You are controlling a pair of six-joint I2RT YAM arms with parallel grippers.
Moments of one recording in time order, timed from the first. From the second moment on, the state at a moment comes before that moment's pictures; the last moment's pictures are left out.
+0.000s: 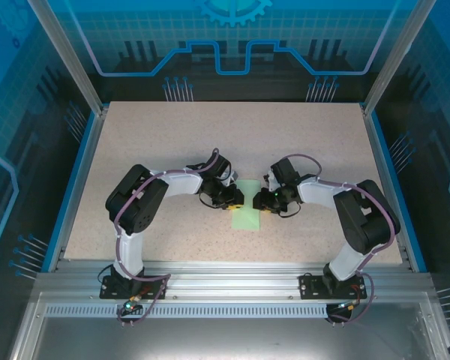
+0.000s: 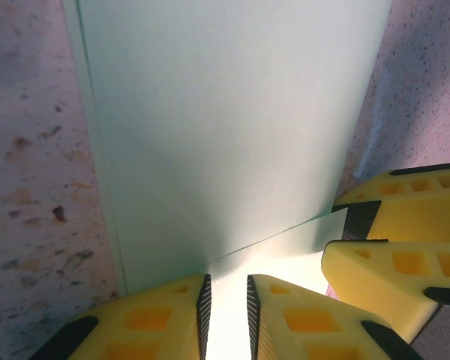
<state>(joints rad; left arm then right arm) -0.58 1.98 1.14 -0.29 0.60 -0.74 0.43 1.67 0.81 -0.33 -0.45 0.57</state>
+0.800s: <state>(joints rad) -0.58 1.98 1.14 -0.29 0.60 -0.74 0.42 1.64 0.75 -0.26 -0.50 0.58</state>
